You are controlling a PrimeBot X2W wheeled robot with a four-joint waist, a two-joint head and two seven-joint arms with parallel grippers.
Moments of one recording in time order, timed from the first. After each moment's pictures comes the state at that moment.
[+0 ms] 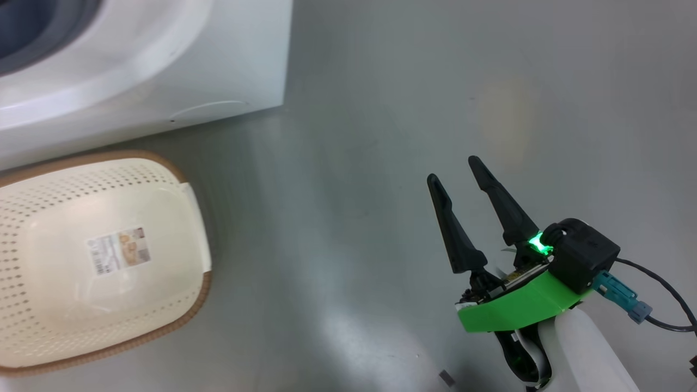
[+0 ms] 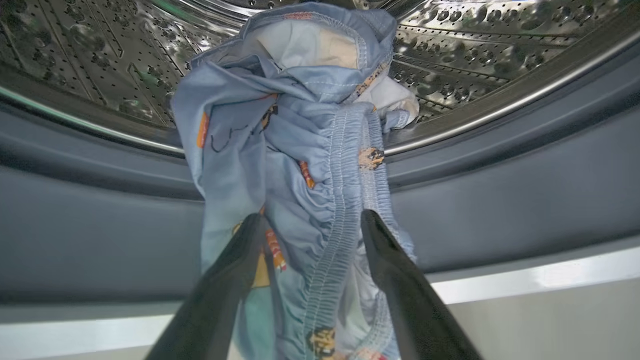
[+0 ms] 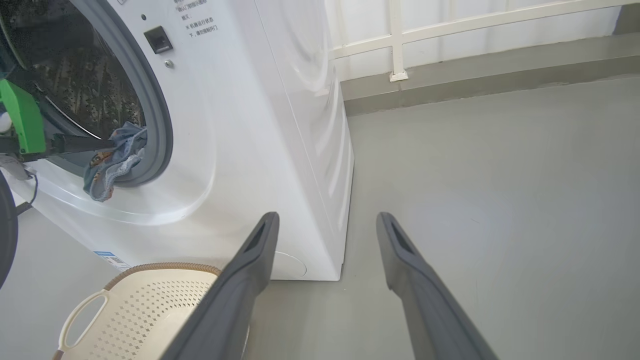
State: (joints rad) left arm -0.95 0.66 -0.29 0.52 -0.66 0.02 0.37; right arm -0.30 -0.05 0.25 0.02 0.31 0.13 -0.25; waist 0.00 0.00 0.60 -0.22
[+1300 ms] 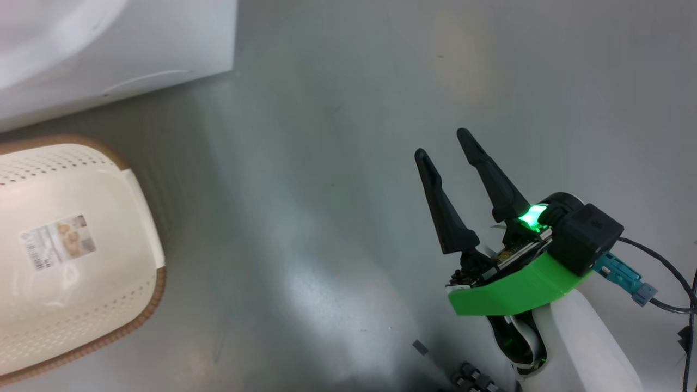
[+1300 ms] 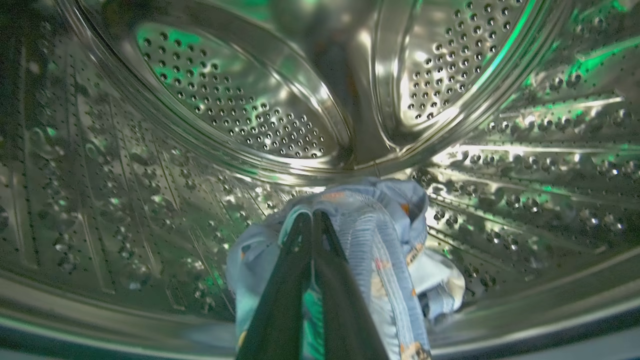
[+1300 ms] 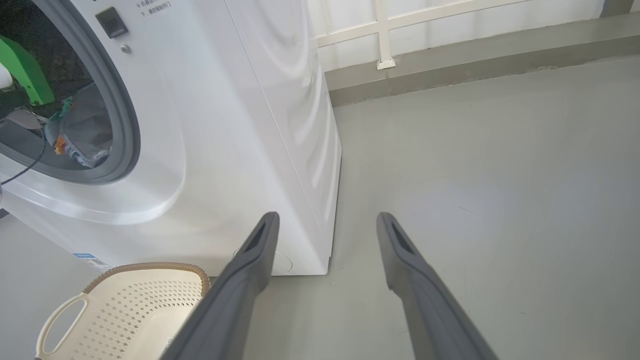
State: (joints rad) left arm -1.22 0.76 -0.30 0.51 -0.51 0.12 0.24; right arm -0.36 -0.05 0.29 -0.01 0.37 0.13 -0.25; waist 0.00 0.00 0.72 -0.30
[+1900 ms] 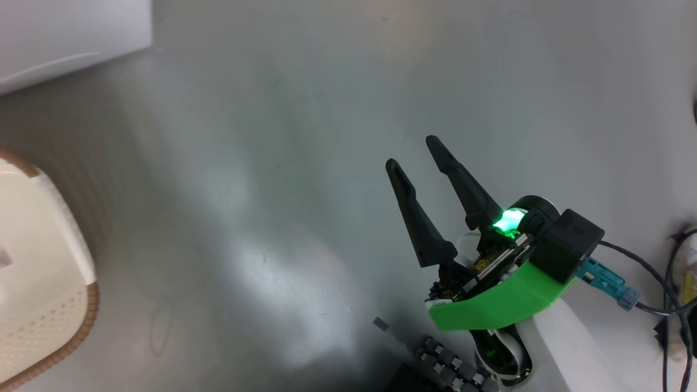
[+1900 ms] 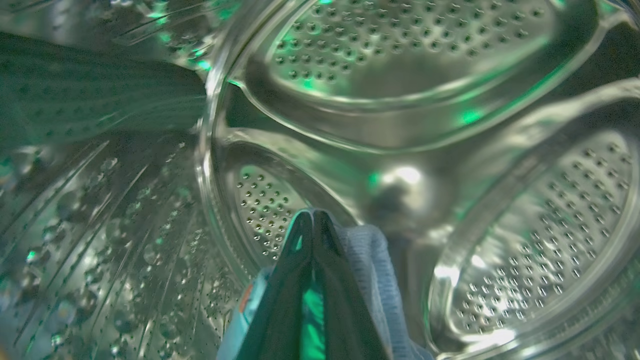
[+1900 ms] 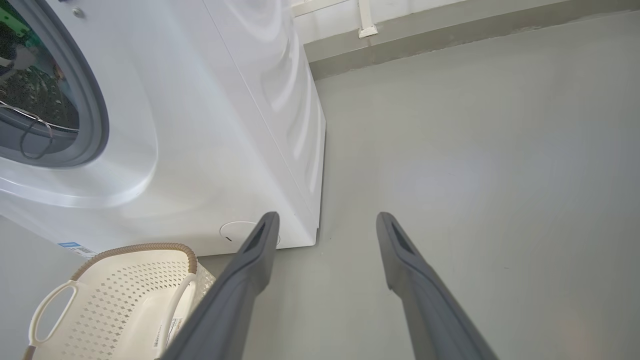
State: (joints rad) left arm -1.58 0.77 -0.19 0.65 -0.44 0.21 -0.12; right arm -0.37 -0.05 0.37 -0.03 0.43 0.13 -0.25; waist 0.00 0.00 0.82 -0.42
